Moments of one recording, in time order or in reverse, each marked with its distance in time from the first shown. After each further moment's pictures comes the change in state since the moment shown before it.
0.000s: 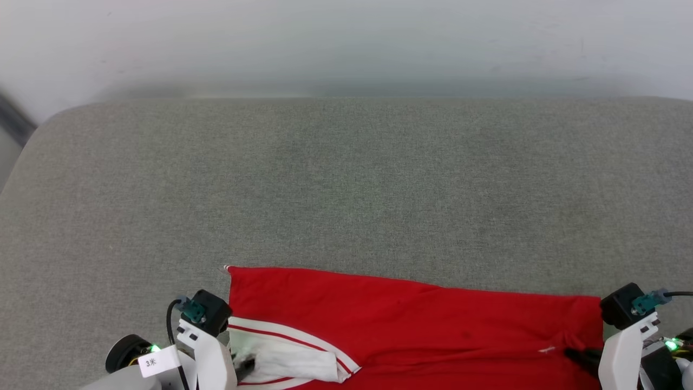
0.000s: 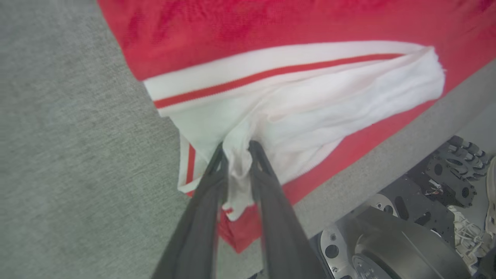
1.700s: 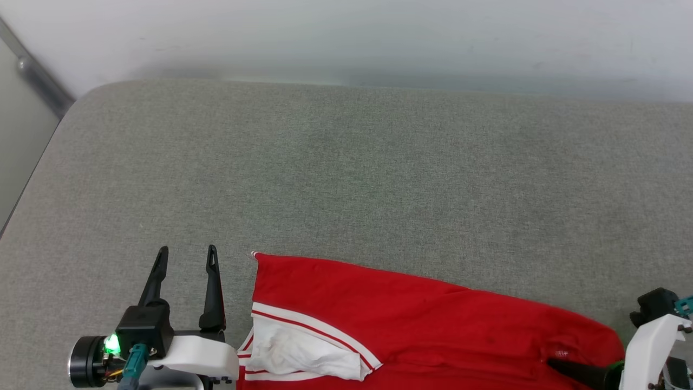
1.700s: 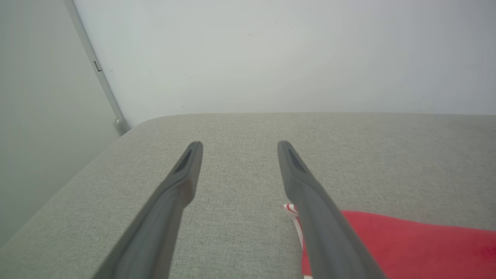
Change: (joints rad) left arm 0.478 -0.497 0.910 -0.112 0.787 0.237 -0.542; right arm 0.159 0.103 -0.304 0.014 0.441 -0.001 0.253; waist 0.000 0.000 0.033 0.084
